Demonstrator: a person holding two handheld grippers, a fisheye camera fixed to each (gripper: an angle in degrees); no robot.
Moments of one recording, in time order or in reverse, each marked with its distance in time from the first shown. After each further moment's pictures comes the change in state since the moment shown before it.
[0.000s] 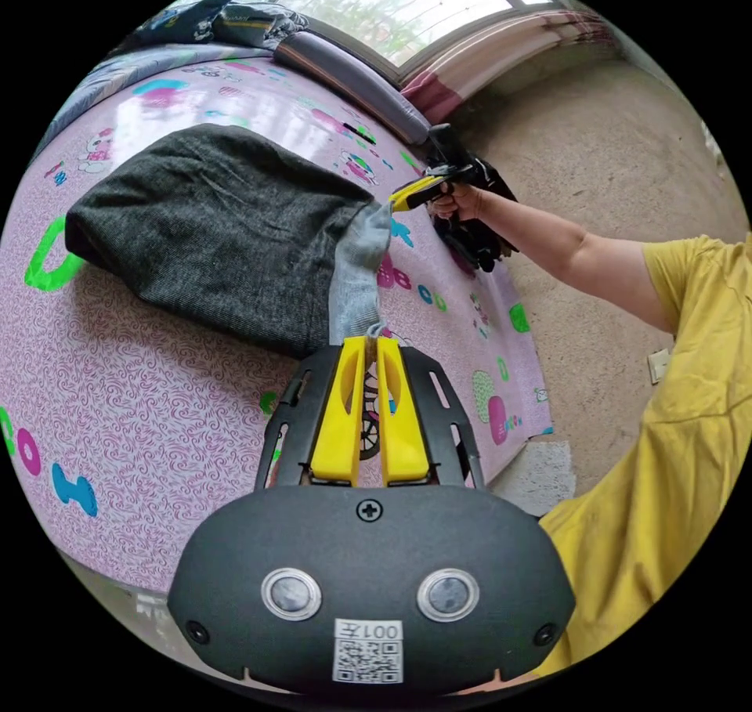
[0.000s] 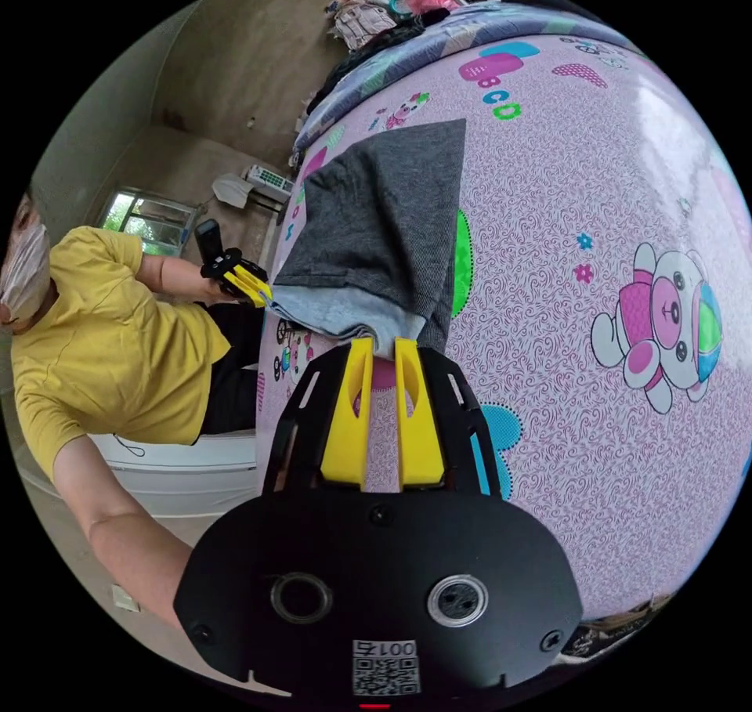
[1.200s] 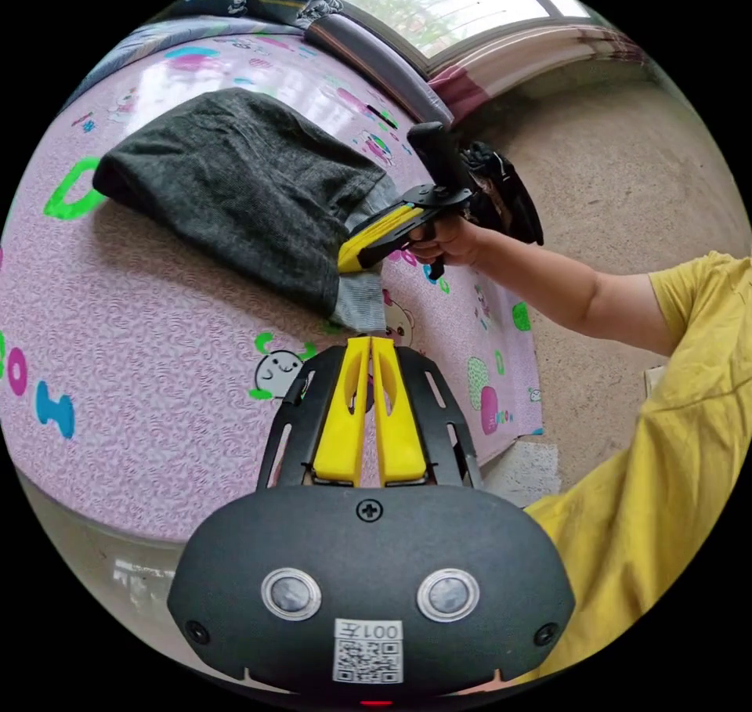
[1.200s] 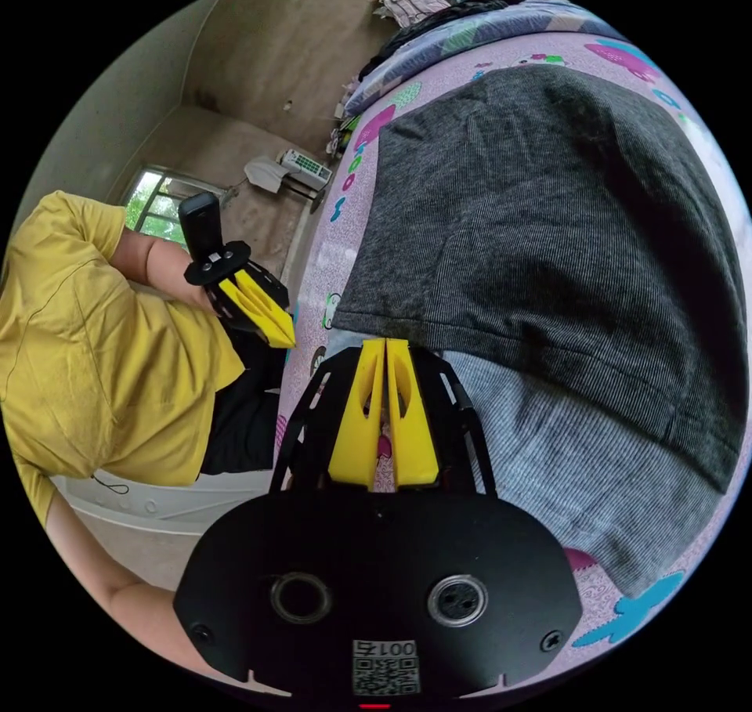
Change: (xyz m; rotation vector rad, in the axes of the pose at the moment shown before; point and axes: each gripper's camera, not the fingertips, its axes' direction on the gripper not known) left arm -0.112 -0.005 0.034 -0.048 -0.010 -0.102; right arm -0.098 -0.043 0.146 -0.031 -0.102 -0.076
